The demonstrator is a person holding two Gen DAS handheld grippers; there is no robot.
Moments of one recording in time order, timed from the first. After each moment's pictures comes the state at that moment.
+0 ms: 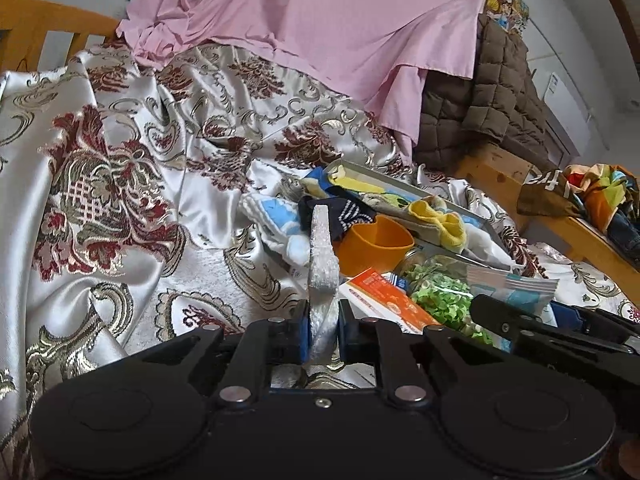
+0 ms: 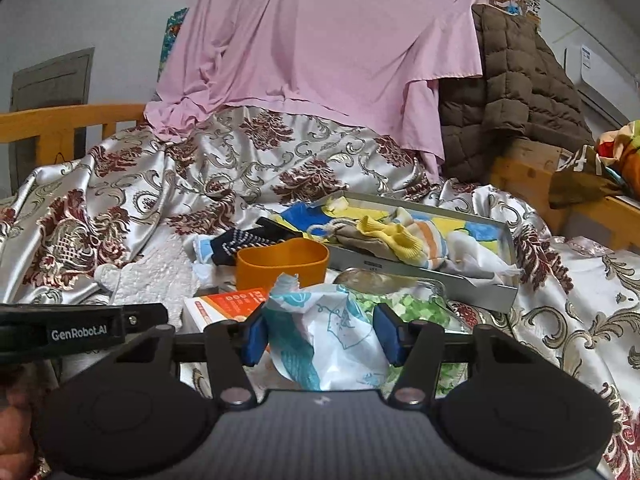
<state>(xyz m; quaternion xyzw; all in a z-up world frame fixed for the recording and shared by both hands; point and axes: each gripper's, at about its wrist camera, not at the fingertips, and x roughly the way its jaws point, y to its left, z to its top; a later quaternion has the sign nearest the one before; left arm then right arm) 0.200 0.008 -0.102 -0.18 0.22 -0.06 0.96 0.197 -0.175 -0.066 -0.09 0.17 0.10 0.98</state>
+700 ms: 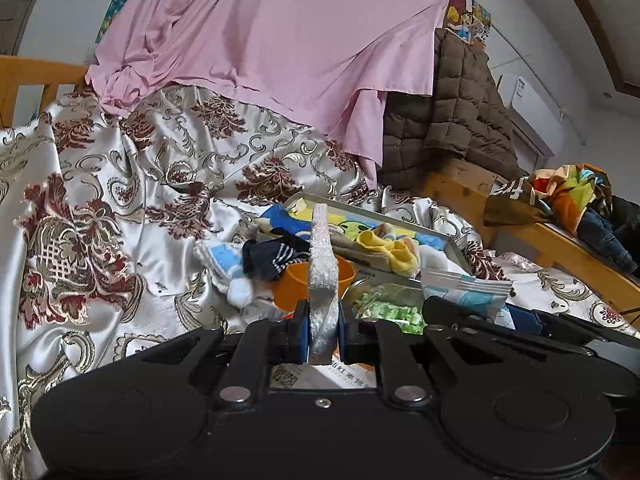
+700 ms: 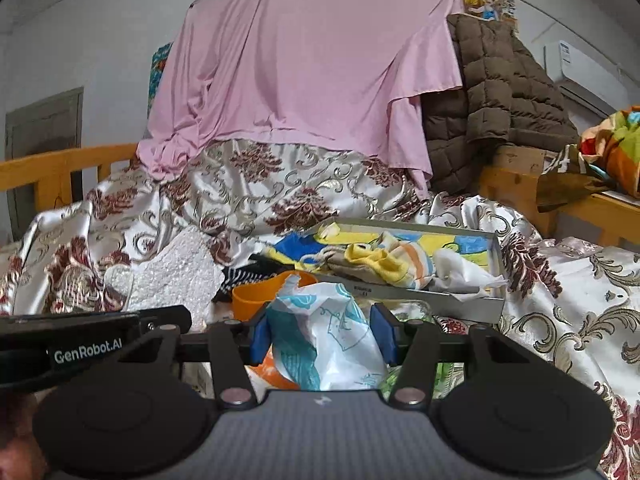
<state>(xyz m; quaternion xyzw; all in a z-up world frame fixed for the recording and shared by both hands) 0.184 -0.030 -0.062 -0.15 0.18 -0.08 0.97 0.185 -0.196 -0.045 -0.04 0.14 0.09 0.99</state>
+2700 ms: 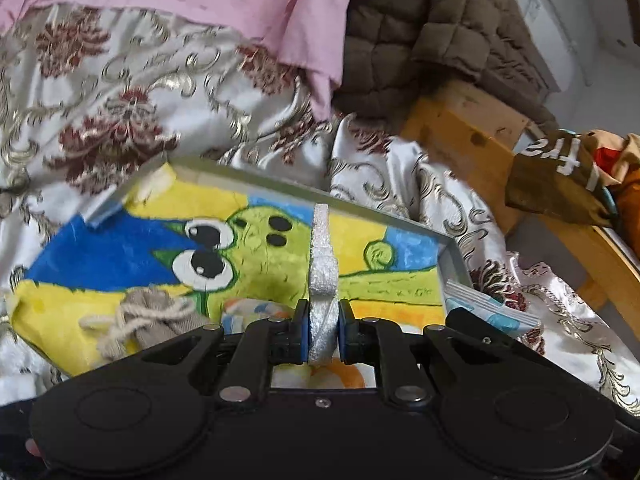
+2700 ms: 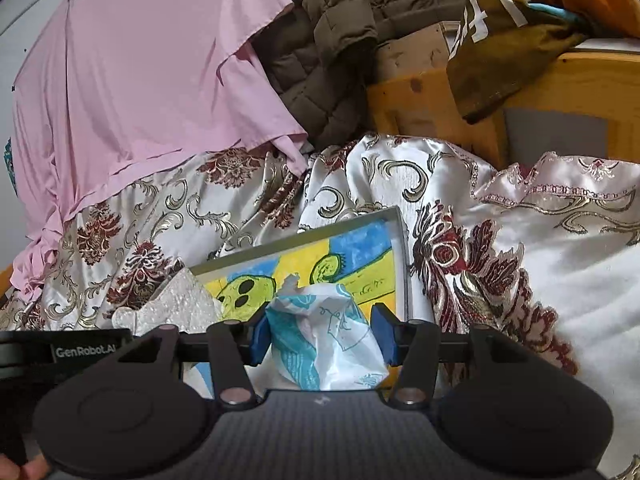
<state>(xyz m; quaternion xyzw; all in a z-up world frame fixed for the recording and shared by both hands) 0.523 -0.167 -0.050 -0.15 0.32 -0.14 0.92 0.452 -0.374 -0.057 0.17 0.21 0.01 0.96</state>
